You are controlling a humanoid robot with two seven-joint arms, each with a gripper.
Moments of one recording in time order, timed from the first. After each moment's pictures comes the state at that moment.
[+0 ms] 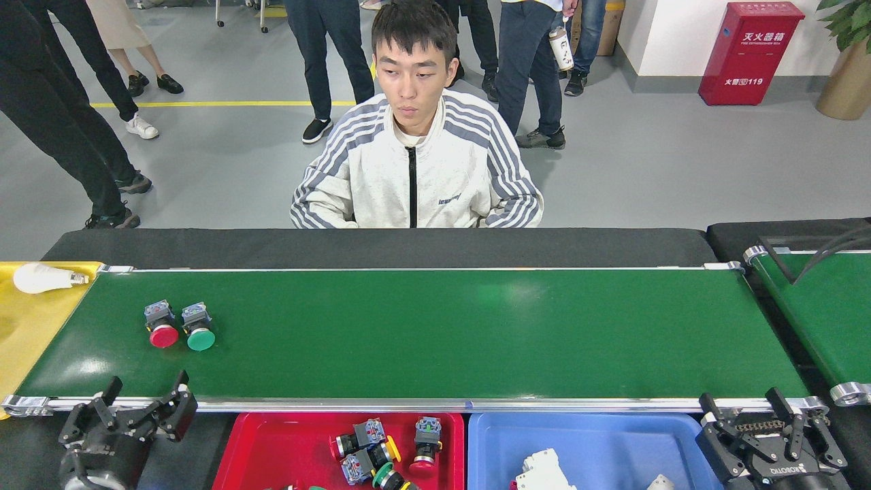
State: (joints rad) left arm -0.14 0.20 0.36 -1.24 -1.49 -0.28 -0.10; right arm 0.20 -0.12 -0.35 -1.62 1.24 -0.39 -0.01
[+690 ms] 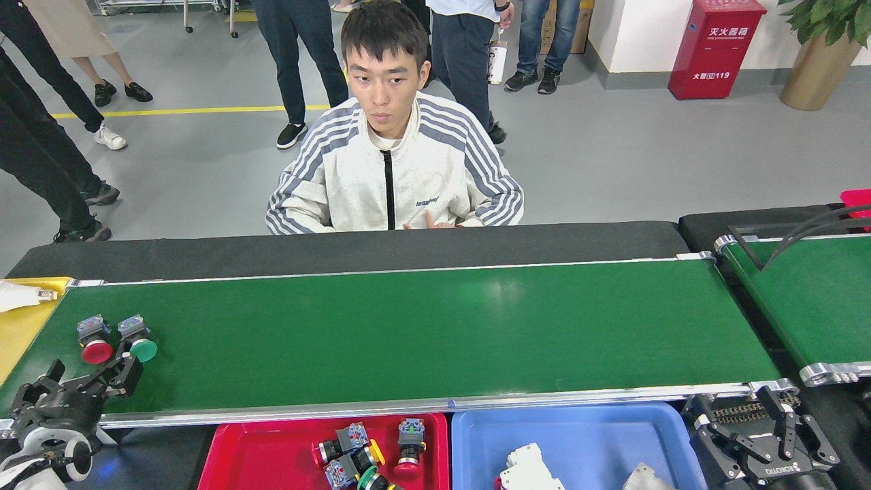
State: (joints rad) left arm -0.48 0.37 0.33 -0.63 -1.49 -0.16 0.03; right arm 0.16 -0.12 -0.32 -1.62 1.24 -0.44 -0.01
